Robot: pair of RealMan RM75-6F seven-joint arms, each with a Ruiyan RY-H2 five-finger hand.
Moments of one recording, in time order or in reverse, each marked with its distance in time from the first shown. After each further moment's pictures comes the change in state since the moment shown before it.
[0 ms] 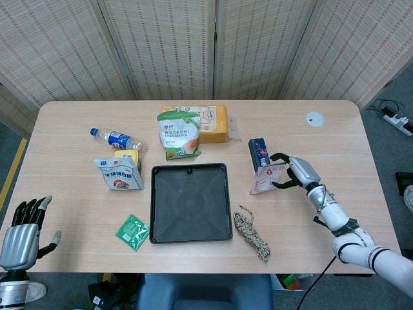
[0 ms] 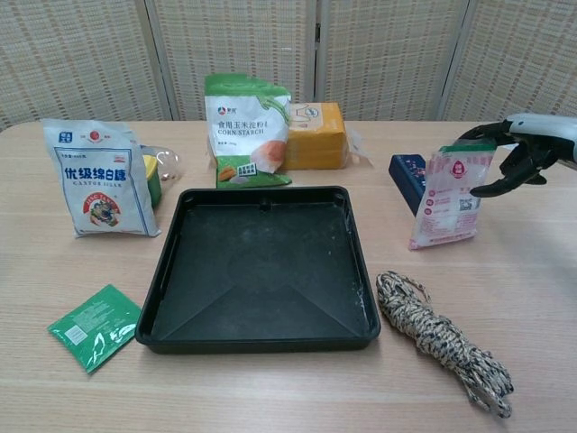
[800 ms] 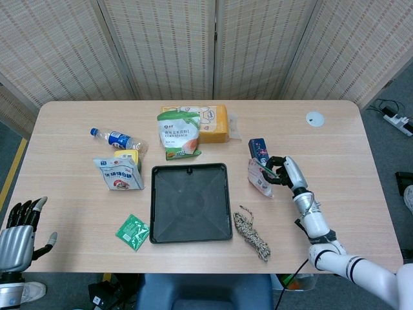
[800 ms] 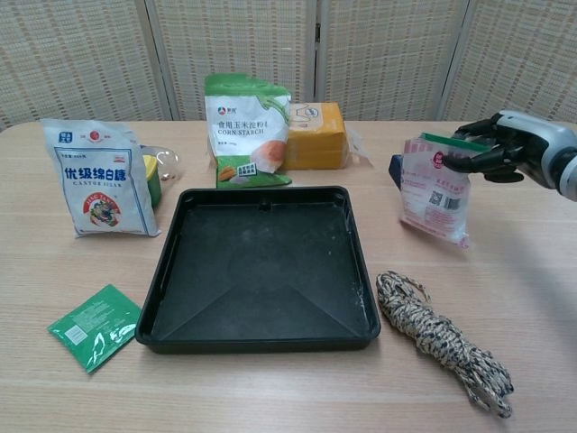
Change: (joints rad) left arm 0.010 0.006 0.004 0.030 0.008 0.010 -0.048; right arm -0.057 -0.147 0.113 -0.092 0.223 0.168 -0.041
